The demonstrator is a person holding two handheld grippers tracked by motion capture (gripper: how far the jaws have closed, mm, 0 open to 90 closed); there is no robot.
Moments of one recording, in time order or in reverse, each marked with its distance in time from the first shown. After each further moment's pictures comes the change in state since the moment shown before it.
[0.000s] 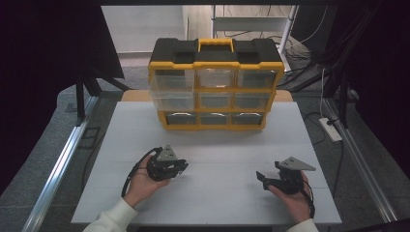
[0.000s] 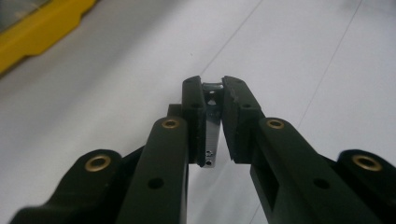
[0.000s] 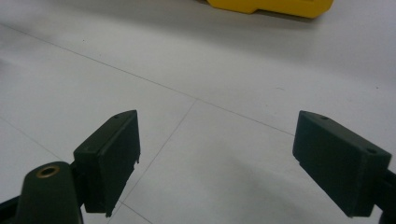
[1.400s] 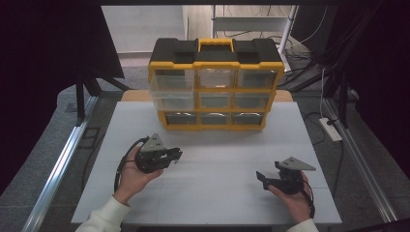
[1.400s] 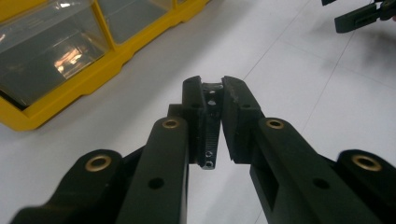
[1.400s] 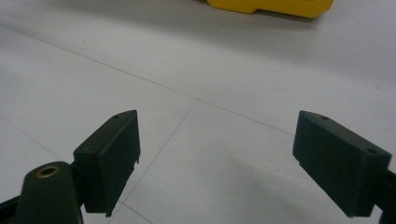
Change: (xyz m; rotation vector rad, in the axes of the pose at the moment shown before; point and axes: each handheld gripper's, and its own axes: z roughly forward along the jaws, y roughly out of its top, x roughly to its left) left arm 0.010 0.018 -0.043 -0.128 0.022 -0.038; right arm 0.000 0.000 0.000 0.000 0.001 0.001
